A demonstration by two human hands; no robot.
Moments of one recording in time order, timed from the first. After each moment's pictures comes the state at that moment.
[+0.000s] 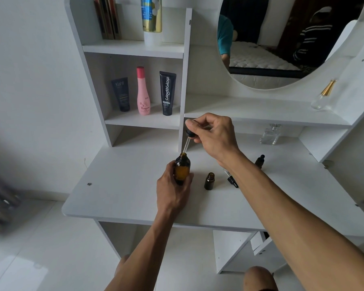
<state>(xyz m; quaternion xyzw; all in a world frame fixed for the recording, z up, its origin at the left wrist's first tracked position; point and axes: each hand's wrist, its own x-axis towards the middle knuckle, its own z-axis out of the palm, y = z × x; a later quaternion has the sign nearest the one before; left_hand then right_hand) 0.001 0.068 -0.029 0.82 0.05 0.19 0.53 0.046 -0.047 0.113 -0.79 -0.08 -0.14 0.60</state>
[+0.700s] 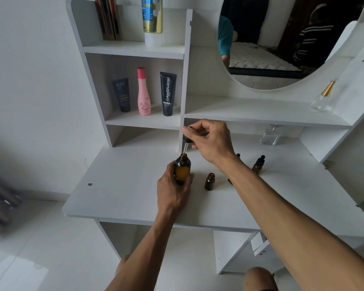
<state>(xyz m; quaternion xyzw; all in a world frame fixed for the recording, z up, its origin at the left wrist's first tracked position) -0.001 0.069 -0.027 0.82 0.04 0.19 0.53 0.035 -0.041 0.109 -0.80 -0.10 -0.13 0.58</state>
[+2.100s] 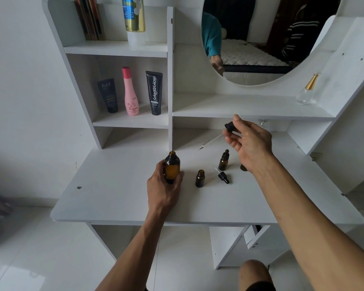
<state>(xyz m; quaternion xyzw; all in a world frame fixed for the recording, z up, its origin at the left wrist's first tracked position) -0.003 0.068 -0.024 0.83 0.05 0.19 0.53 0.029 -0.133 0.109 -0.54 0.13 -0.12 0.82</state>
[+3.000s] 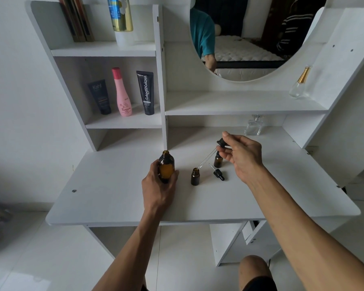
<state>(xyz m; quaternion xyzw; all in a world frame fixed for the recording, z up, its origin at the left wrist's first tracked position) -0.005 0.065 -0.022 0.83 0.06 0.19 0.51 0.026 -0.145 0.064 -0.60 0.16 -0.11 0.77</state>
